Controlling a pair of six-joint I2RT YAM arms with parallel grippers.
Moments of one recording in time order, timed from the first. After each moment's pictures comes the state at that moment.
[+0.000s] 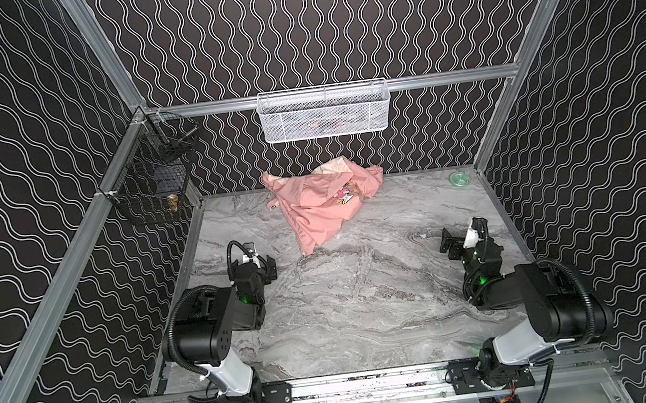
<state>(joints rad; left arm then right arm) -0.10 1.66 0.35 0.95 -0.28 0.06 -0.06 1.55 0.26 1.07 0.06 0.10</state>
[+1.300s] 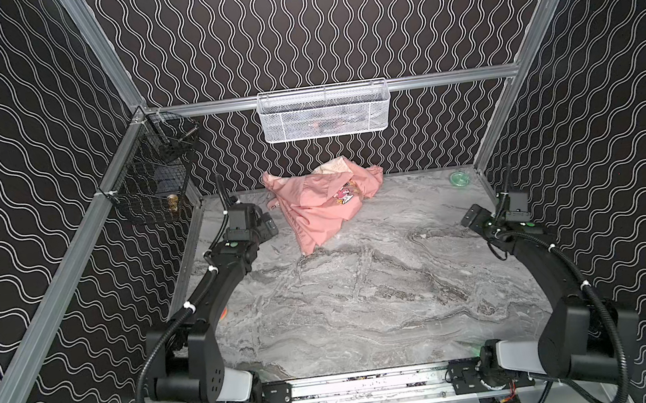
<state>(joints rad) -0.15 1.48 1.10 -0.32 -0.19 -0.46 -0.22 1.33 0.95 -0.48 -0.05 0.56</state>
